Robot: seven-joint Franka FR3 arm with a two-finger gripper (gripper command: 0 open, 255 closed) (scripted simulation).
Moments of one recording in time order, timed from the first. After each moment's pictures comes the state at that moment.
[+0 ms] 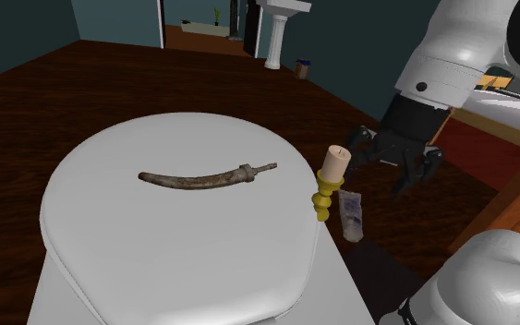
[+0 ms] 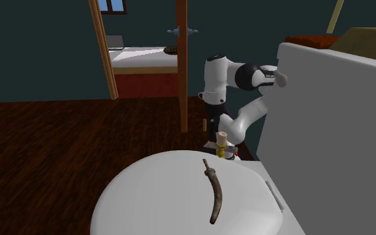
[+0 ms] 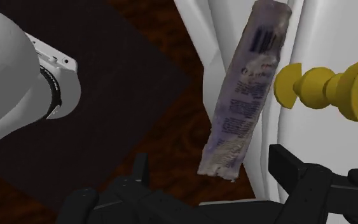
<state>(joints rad) -0.15 -1.08 0.34 -2.42 0.43 1.41 0.89</state>
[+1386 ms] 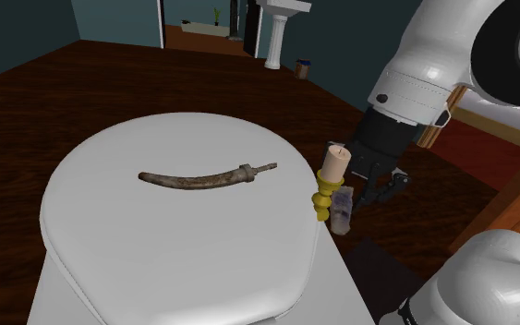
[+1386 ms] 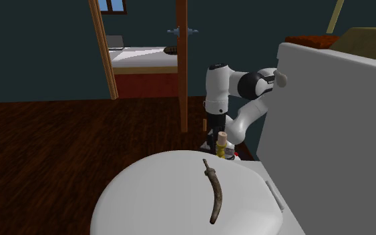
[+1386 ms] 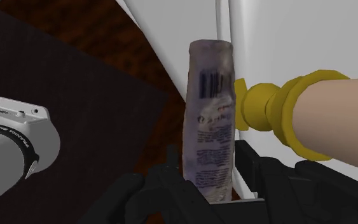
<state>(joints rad) -0.14 -1.05 0.43 -2.45 0.54 1.54 1.19</state>
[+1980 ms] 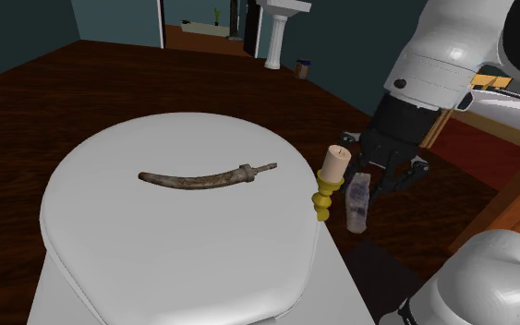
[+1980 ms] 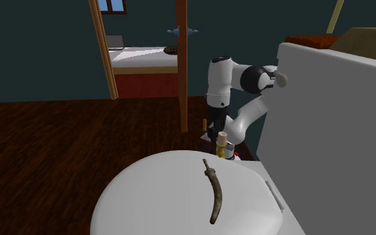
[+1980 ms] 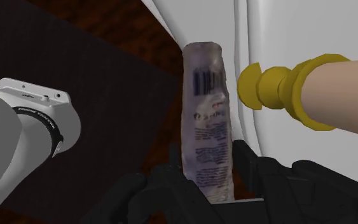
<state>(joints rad) -0.14 -1.05 0.40 -2.38 0.46 1.44 1.20</state>
